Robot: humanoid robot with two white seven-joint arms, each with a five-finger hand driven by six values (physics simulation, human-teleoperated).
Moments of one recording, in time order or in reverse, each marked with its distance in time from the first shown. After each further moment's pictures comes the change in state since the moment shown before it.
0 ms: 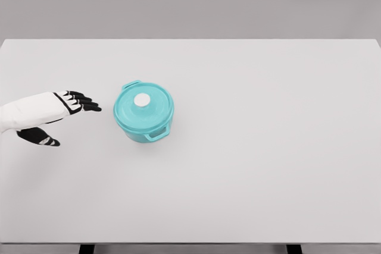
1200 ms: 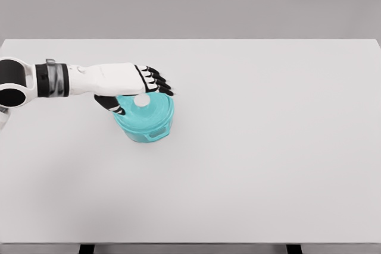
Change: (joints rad) left arm -0.592 -0.201 -0.566 0.138 -0.056 0.000 0.000; right arm 0.000 0.000 -0.001 0.006 -0.001 0.009 0.001
